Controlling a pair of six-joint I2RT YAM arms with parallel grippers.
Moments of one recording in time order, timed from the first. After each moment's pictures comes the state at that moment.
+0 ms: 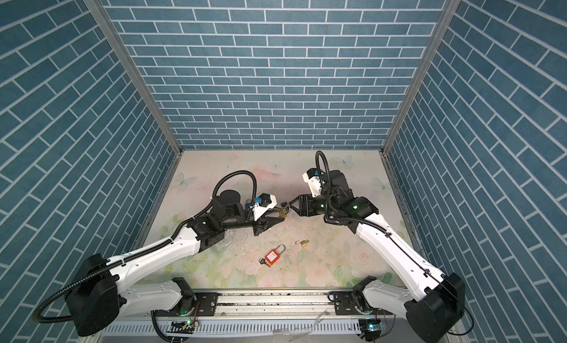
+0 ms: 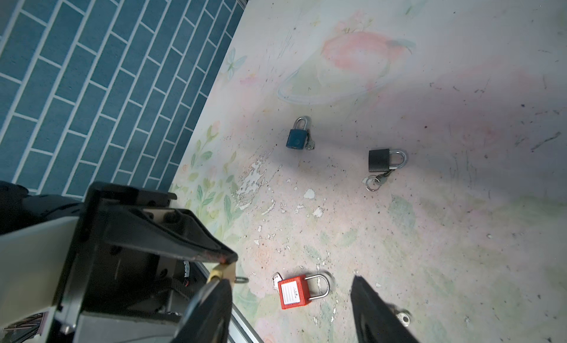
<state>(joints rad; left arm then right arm) -0.76 1.22 0.75 0.13 0.54 0.20 0.60 1.15 1.07 -0.59 -0.41 0.42</state>
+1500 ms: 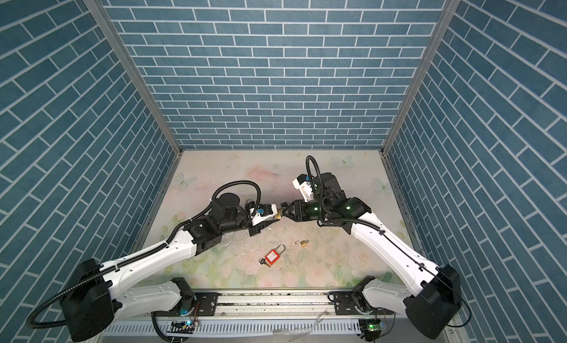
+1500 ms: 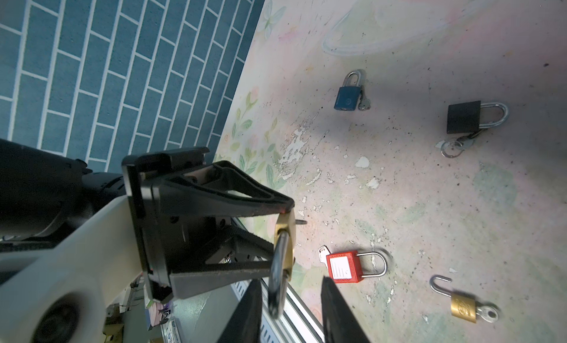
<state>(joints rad) -0.78 1.18 0.74 0.04 0.37 0.51 0.67 1.19 1.05 -0.58 -0.56 0.53</state>
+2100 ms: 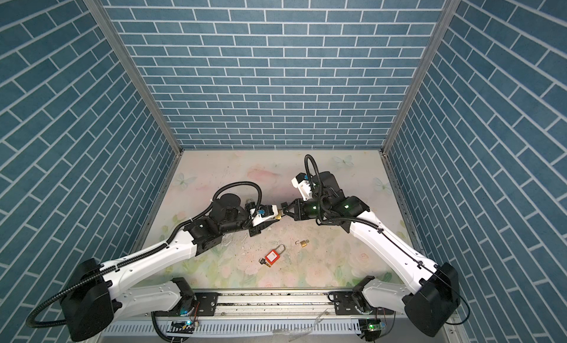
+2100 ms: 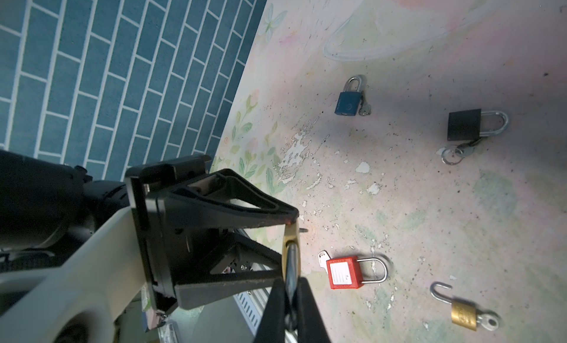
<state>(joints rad) -0.78 1.18 0.74 0.04 0.35 0.51 0.67 1.20 1.07 -0.57 -0.55 0.53</state>
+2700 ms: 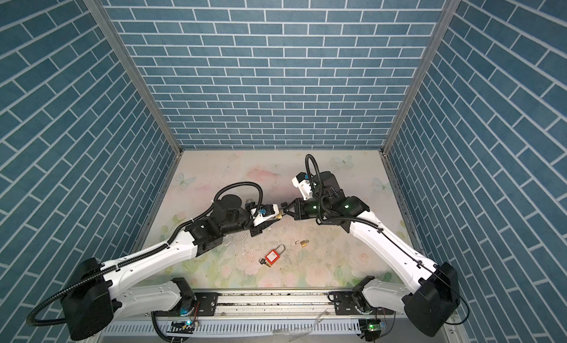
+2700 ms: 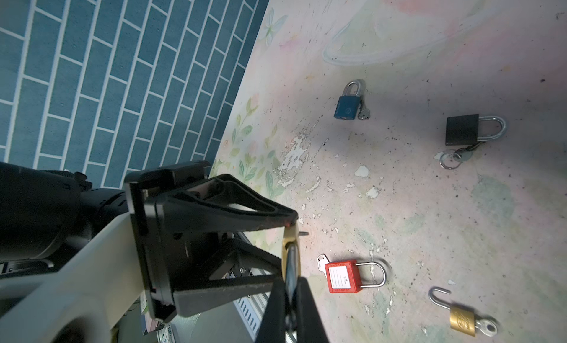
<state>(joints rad) -0.81 1.18 0.74 0.05 0.30 0.48 0.67 1.21 1.05 -0.54 -0.56 0.53</state>
